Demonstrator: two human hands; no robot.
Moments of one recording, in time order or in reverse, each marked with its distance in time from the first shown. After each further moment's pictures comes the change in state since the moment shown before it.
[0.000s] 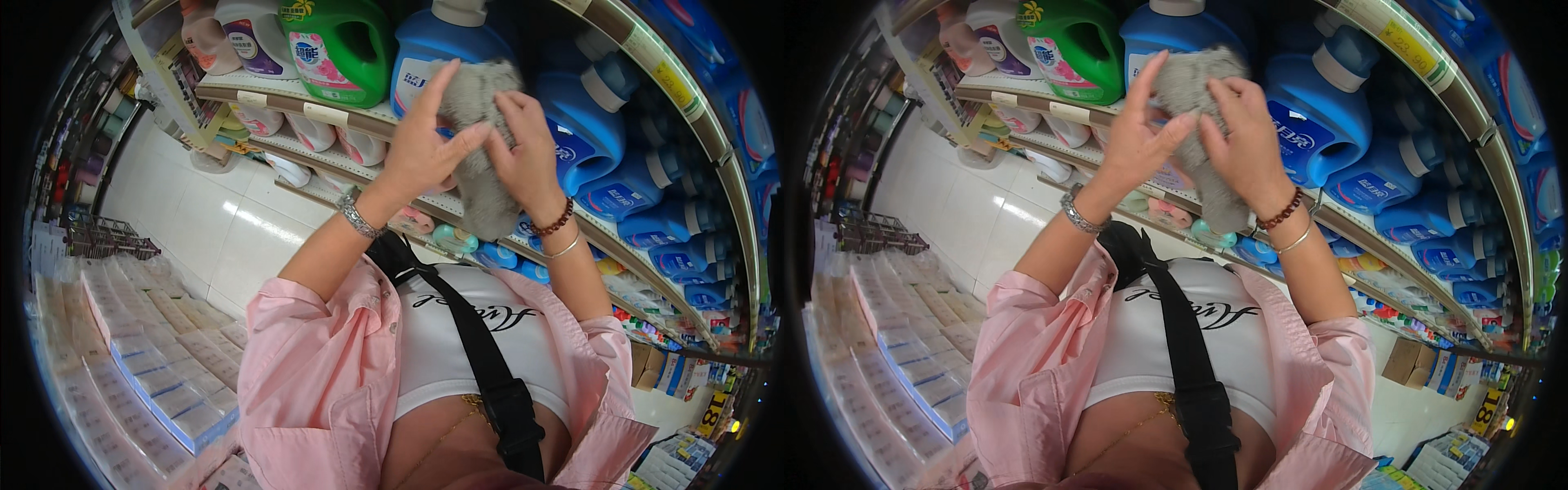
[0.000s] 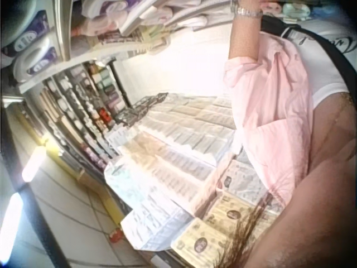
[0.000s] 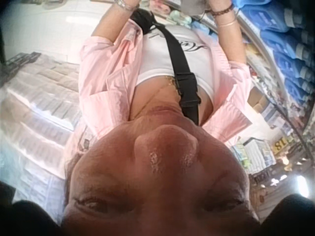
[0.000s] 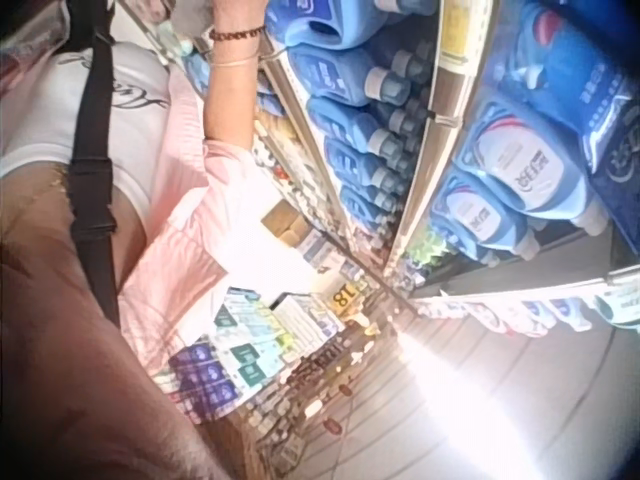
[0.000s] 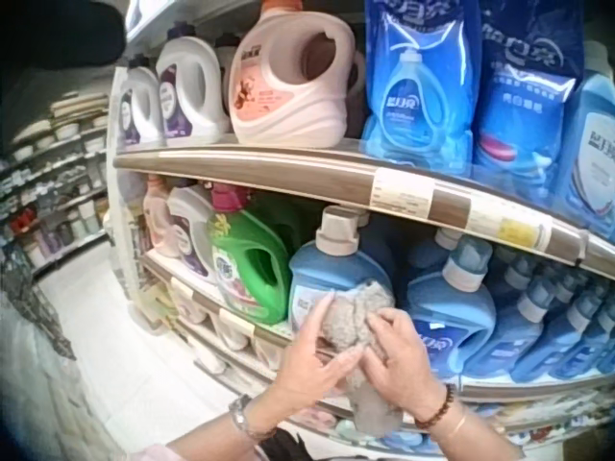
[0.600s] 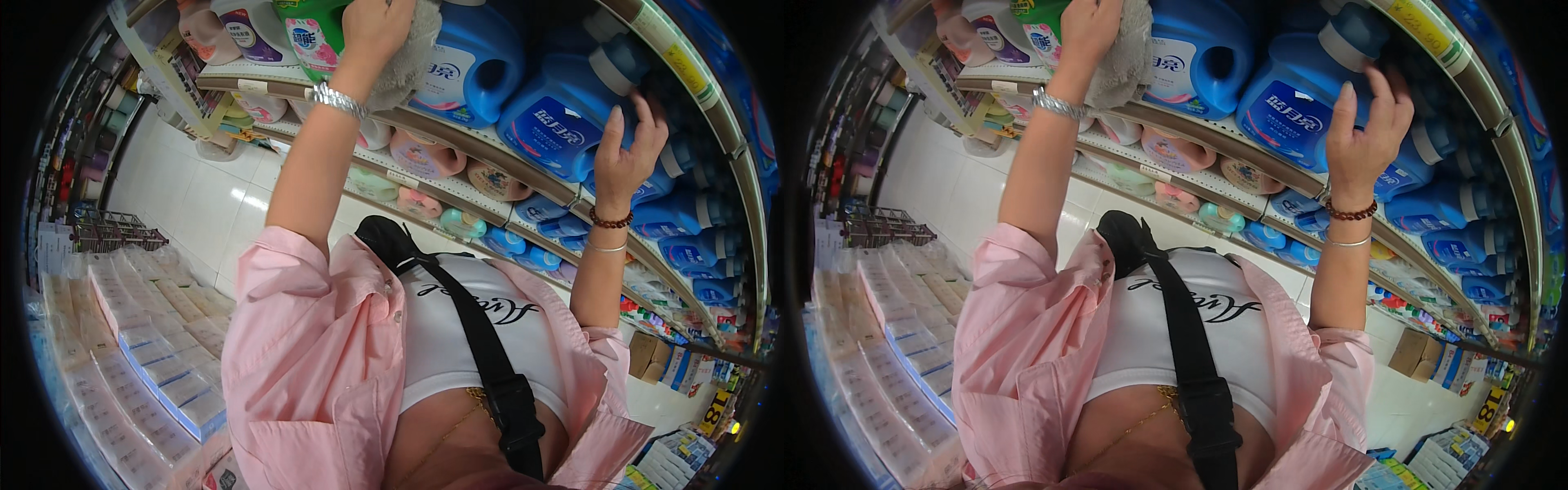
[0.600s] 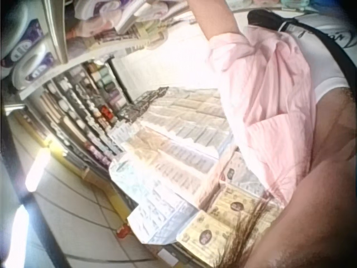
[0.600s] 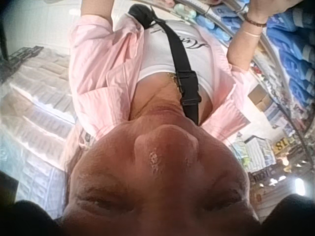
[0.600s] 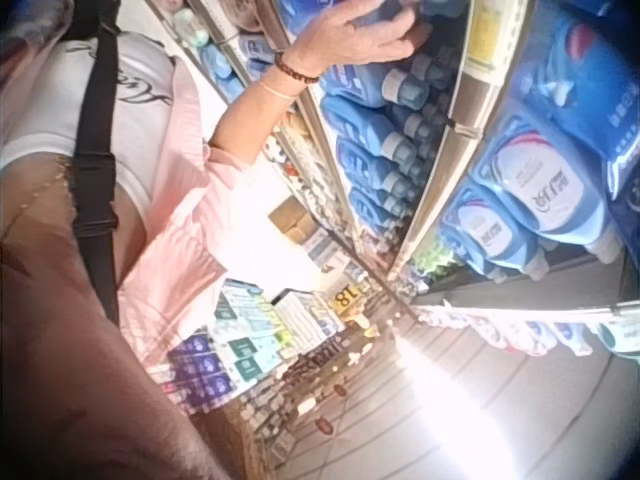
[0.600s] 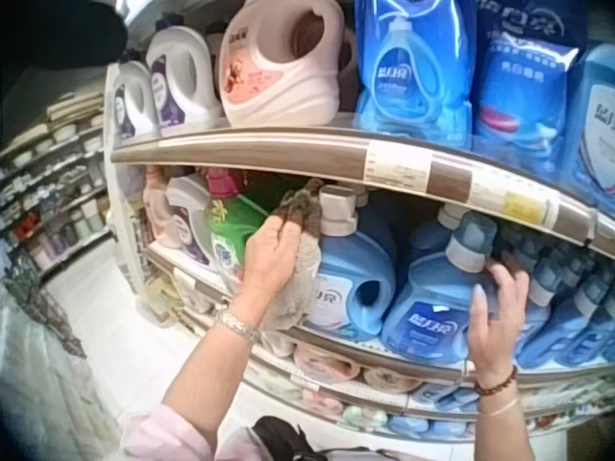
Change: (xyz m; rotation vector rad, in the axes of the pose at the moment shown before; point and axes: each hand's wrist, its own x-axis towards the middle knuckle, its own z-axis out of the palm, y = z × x) left_hand 0.117 -0.008 -0.041 0.386 0.084 -0.079; right_hand -0.021 0.057 -0.076 -0.487 0.511 -0.085
